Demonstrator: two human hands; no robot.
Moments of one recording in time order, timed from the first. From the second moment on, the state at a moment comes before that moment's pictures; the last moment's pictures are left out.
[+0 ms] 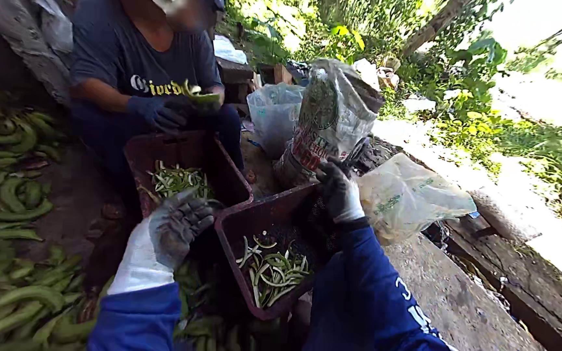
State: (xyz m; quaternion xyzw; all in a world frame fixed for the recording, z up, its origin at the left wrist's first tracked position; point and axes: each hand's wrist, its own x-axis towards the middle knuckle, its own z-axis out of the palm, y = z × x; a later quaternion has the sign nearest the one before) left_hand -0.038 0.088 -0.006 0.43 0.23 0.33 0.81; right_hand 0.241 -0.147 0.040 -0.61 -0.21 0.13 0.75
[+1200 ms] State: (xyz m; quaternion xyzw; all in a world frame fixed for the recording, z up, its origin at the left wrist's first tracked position) left_hand -0.109 0.104 0.012 0.74 0.41 0.12 0.51; right_hand 0.076 -0.067 -0.021 -0.73 -0.51 0.33 0.31
